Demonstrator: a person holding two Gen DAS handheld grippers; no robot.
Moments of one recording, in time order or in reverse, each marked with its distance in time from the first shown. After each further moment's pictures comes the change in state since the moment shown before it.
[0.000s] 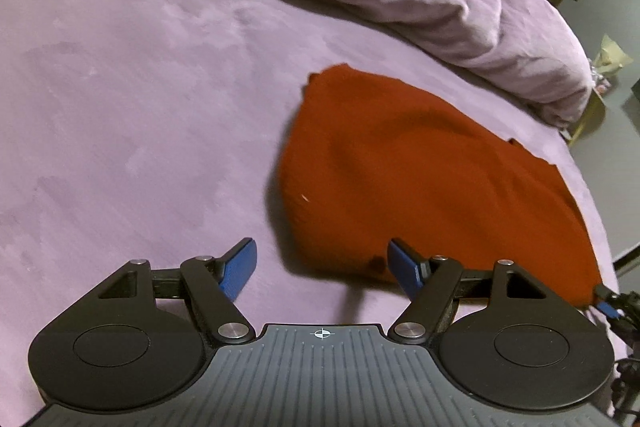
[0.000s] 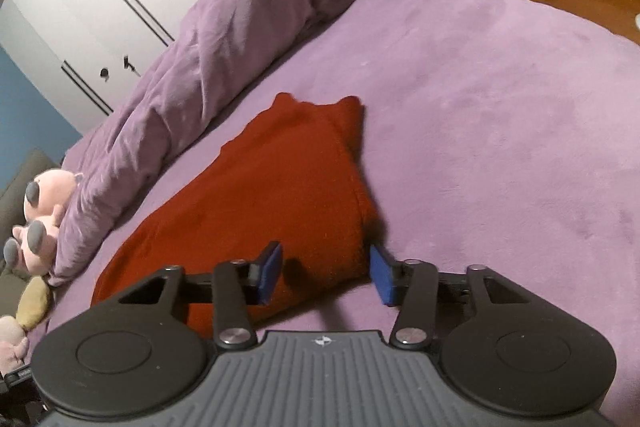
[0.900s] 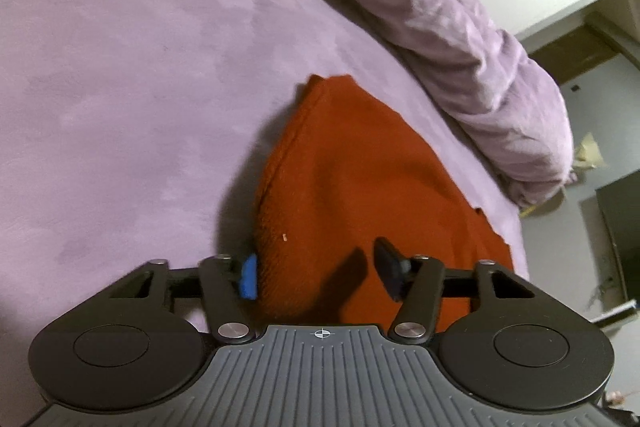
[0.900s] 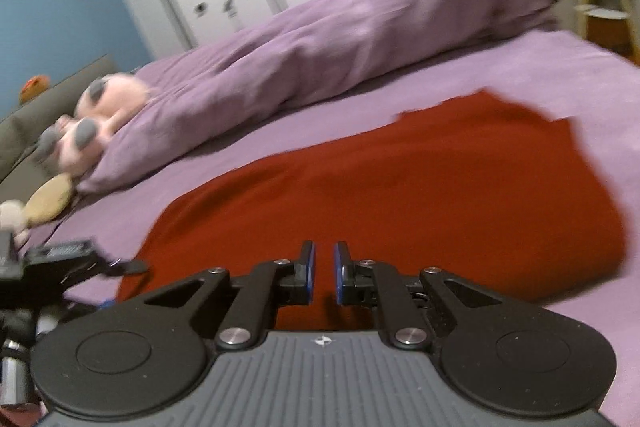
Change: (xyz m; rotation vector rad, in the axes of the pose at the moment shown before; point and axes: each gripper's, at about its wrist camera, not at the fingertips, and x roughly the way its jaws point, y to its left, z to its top) left arm 0.049 0.026 0.020 -0.326 0.018 -0.201; right arm 0.035 0.169 -0.070 -0.332 0.011 0.165
